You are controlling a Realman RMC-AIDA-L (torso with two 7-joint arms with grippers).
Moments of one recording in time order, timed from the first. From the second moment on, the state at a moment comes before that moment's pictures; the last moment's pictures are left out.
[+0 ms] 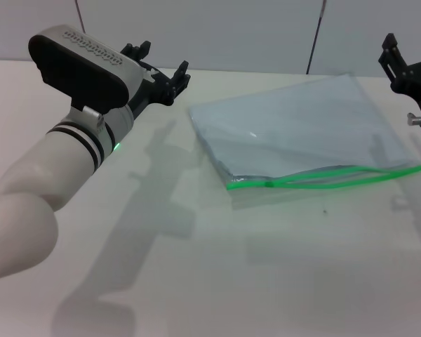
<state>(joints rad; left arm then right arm) -0.39 -2.03 2.01 1.01 2.13 -0.28 -2.35 0.45 2.03 -2.17 -0.57 0.88 -0.86 -0.07</state>
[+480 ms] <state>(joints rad) -0.39 -2.03 2.00 1.00 2.13 -0.28 -2.35 0.46 2.03 -2.18 -0.56 0.88 -0.86 -0.06</state>
